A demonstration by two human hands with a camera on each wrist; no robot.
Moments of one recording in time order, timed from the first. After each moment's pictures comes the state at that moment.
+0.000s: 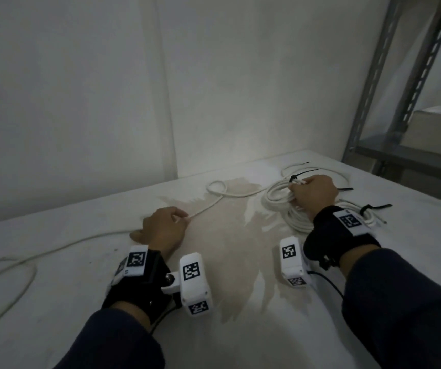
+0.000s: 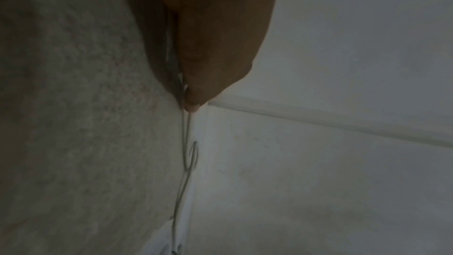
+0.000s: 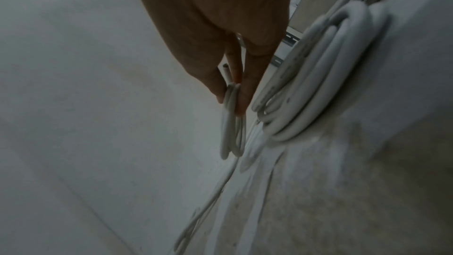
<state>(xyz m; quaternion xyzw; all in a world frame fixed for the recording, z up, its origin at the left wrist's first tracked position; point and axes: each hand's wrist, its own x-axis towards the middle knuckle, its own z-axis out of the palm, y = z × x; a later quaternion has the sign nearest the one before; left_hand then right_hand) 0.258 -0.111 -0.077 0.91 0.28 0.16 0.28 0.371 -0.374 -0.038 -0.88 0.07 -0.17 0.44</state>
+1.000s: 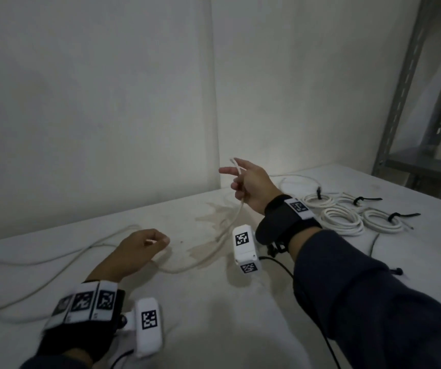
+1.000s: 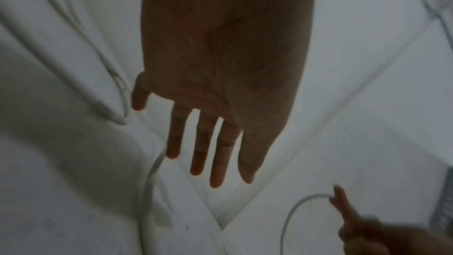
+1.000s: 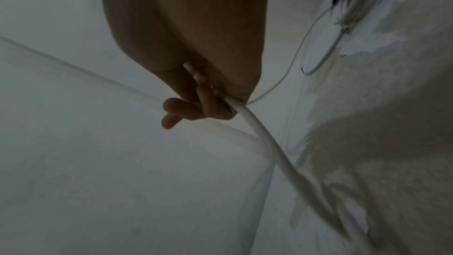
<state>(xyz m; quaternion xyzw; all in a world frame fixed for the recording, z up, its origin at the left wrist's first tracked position) 0.097 0.001 -0.032 0.90 0.14 0.10 0.39 0.251 -0.209 0.044 -0.60 -0.12 0.12 0.78</state>
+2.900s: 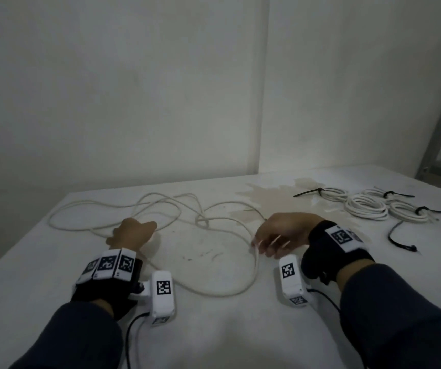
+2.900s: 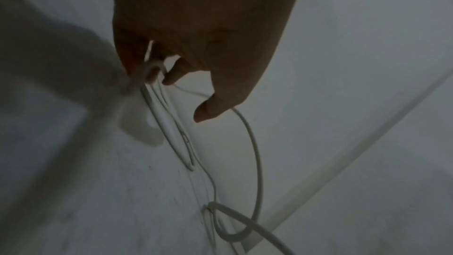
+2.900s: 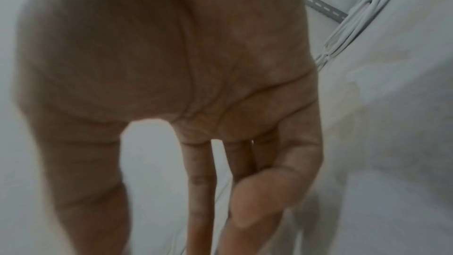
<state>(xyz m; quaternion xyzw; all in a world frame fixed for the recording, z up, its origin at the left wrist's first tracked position) -0.035 0.003 -0.032 0.77 0.49 0.14 0.38 0.127 -0.258 -0.005 -0.83 -0.21 0.40 0.32</state>
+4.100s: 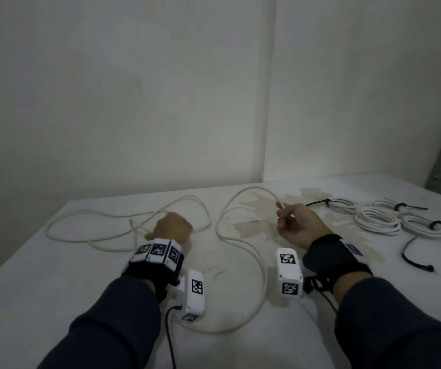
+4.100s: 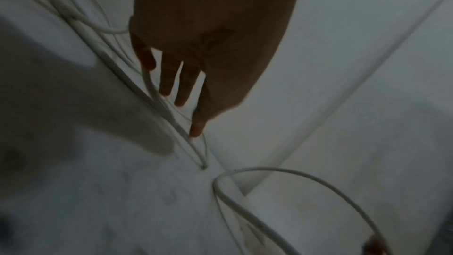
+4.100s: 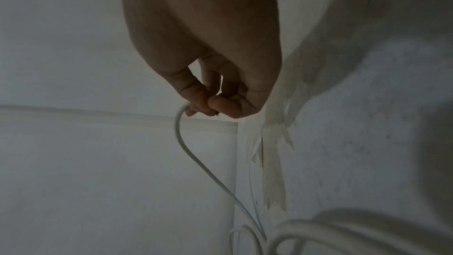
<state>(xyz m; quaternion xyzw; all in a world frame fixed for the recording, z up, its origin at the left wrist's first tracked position) 0.043 -0.015 -0.032 0.86 0.40 0.09 0.31 0.182 -0.240 -0.022 -0.52 0.02 0.27 0.81</state>
